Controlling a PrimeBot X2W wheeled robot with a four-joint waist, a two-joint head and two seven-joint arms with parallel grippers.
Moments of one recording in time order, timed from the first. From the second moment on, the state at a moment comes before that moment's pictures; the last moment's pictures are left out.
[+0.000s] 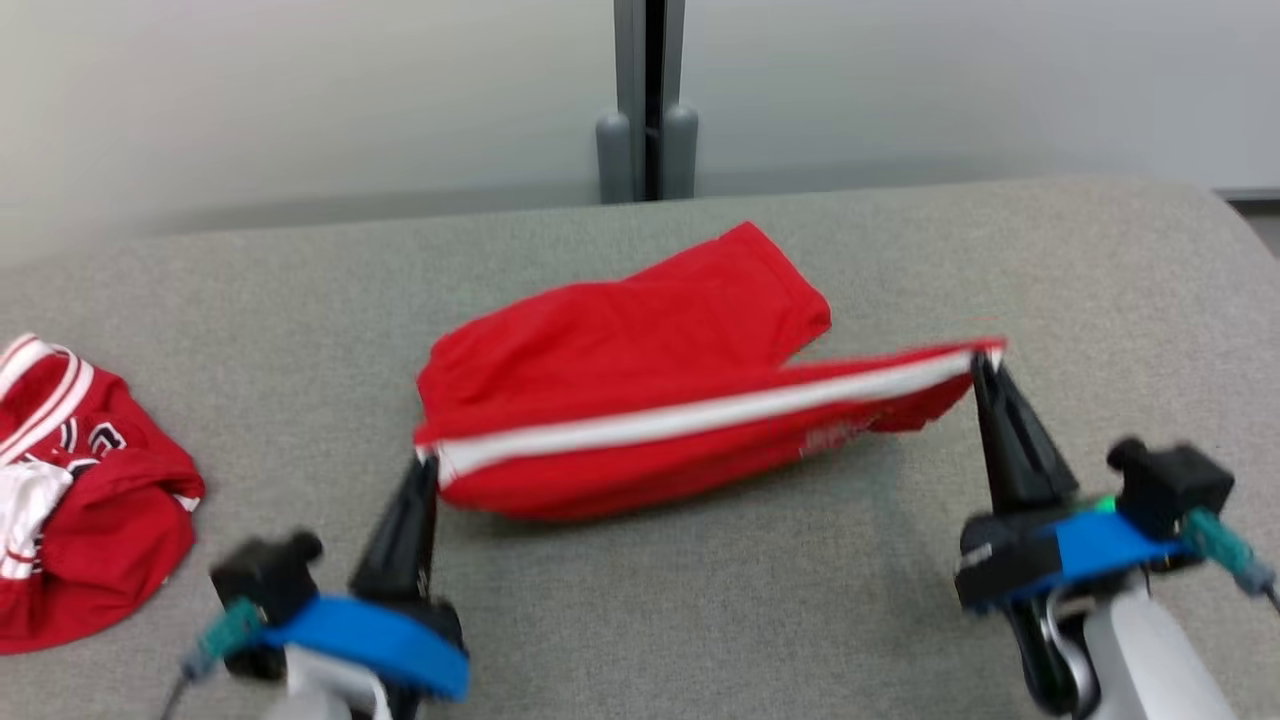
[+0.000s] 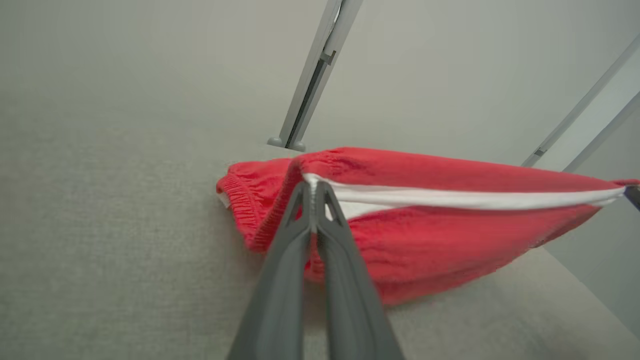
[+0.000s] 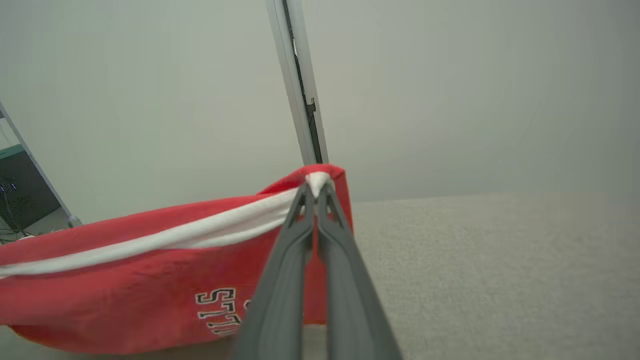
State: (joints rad) left arm -0.22 0.23 -0.37 0.39 -0.70 -0.13 -0.26; right arm -0.30 -0.11 0.09 0.33 0.31 0.13 -0.26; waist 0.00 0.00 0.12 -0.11
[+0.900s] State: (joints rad) left arm -0.12 0.14 -0.40 0.29 -0.61 -0.13 -0.26; right arm -0.24 -0.14 0.03 0.28 0.32 0.13 -0.22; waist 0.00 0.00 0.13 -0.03
